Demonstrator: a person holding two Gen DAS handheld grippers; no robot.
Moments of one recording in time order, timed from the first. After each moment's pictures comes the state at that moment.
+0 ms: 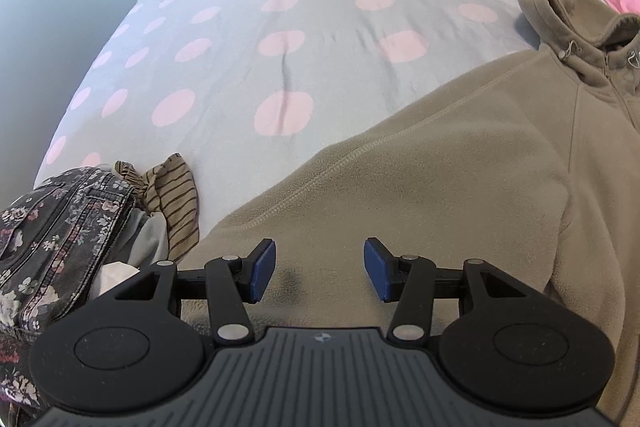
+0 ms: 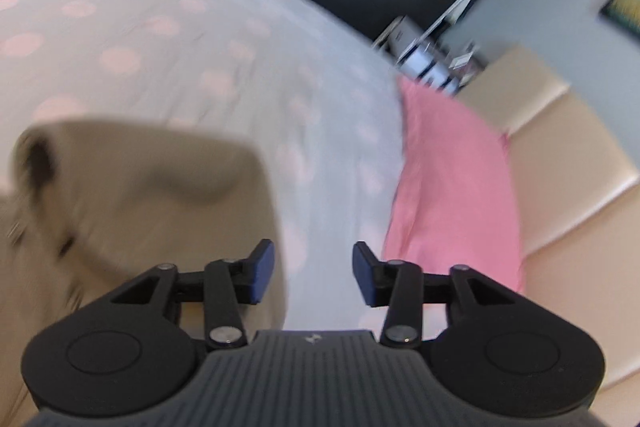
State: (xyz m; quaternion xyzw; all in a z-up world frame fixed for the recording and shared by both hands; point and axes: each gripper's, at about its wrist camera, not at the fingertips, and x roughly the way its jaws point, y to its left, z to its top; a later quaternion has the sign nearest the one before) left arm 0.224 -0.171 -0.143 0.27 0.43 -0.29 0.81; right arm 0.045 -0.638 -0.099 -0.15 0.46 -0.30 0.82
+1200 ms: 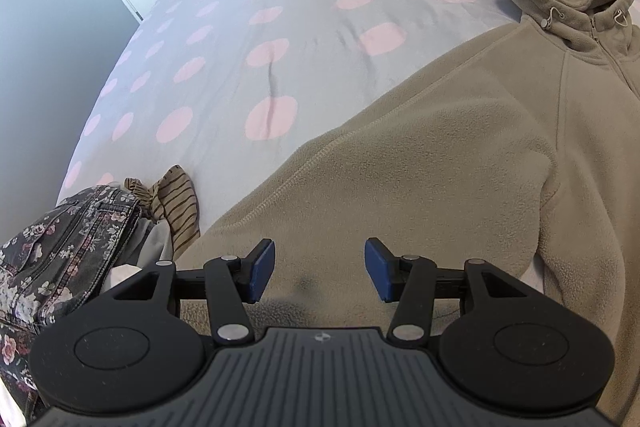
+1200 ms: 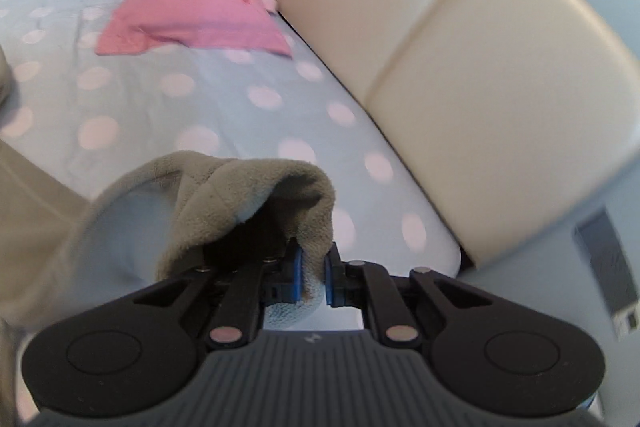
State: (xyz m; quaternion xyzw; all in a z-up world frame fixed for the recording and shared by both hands) left arm 0.186 -0.189 -0.149 0.33 0.40 -0.28 0.81; right arm -0.460 -0.697 -0.025 0.09 0.46 -0.56 0.69
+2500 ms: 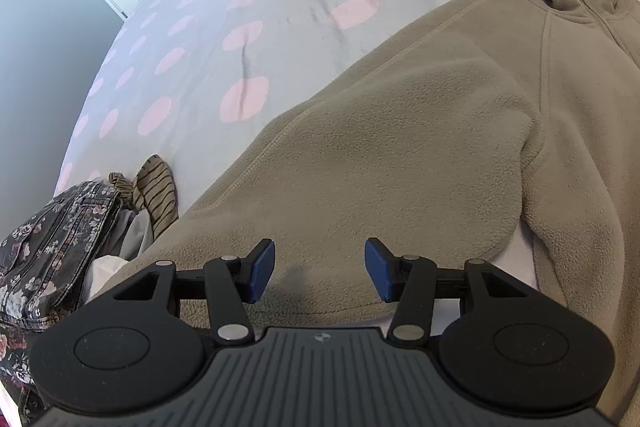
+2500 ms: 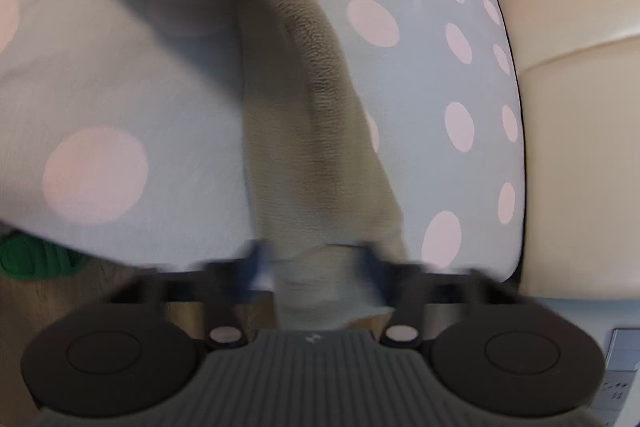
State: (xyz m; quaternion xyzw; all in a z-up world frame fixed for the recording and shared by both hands) left arm 0.167 -0.199 -0.168 0.36 0.41 -0.28 0.79; right arm -0.512 -0.619 -0.195 -0.09 0.66 -0.30 0.68
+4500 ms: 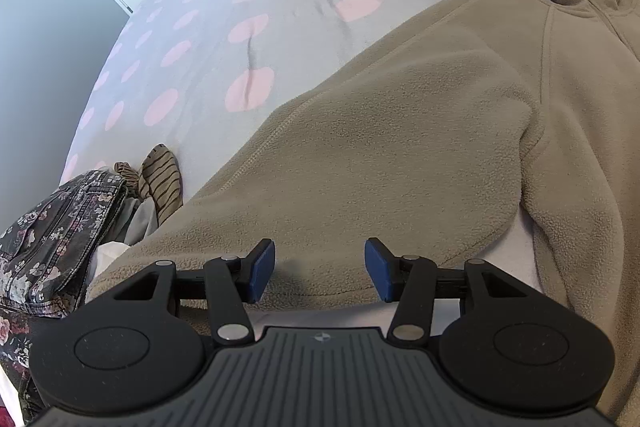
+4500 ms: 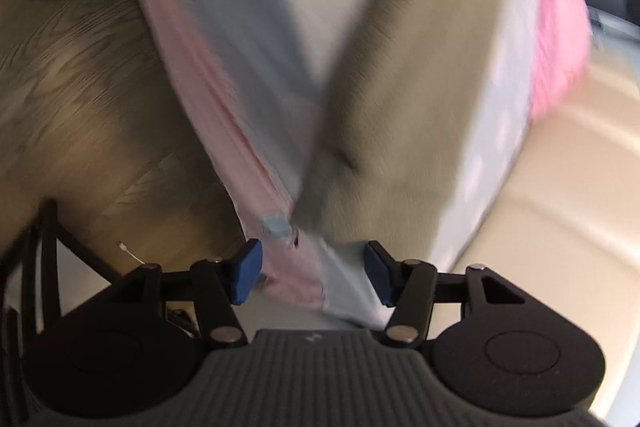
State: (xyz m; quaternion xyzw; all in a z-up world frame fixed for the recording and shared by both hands) left arm 0.161 -0.194 -0.166 0.36 0.42 -0.27 0.79; right arm -0.623 -0.545 -0.277 -0.41 0.71 -0.17 0.55
